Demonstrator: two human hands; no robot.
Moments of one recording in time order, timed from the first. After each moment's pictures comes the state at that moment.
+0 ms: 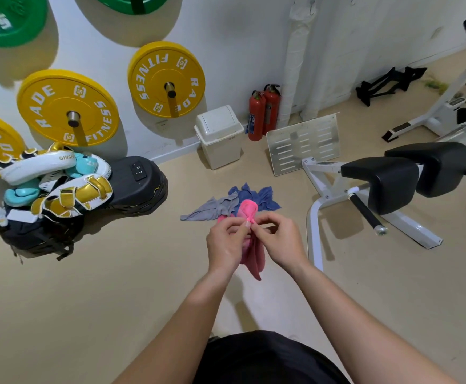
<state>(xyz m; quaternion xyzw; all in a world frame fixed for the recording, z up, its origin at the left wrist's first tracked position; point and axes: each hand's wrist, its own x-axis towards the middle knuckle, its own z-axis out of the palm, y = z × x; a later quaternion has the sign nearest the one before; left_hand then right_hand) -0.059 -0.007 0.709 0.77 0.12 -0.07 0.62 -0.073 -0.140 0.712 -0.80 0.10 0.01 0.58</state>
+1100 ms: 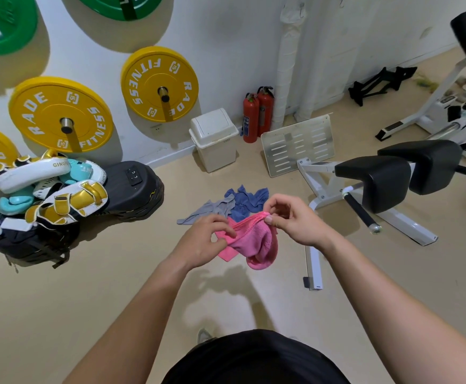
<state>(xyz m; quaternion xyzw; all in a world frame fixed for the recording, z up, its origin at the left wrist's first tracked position) -0.022 0.052 0.711 0.91 -0.20 -0.17 0.32 -0.045 -0.206 0.745 -0.80 -0.07 0.10 0.59</state>
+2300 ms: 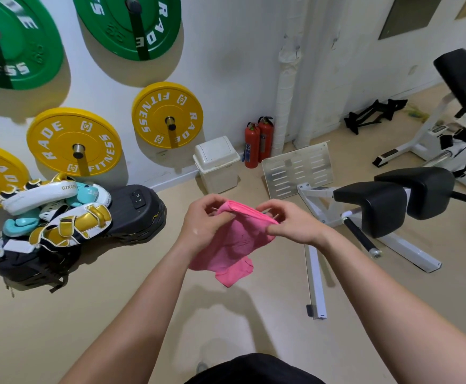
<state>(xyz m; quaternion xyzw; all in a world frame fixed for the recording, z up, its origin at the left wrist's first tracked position) 0.008 0.026 0.791 0.78 -0.10 -0.05 0.61 -0.018 -0.203 0.793 -0.86 -0.03 0.16 0.49</state>
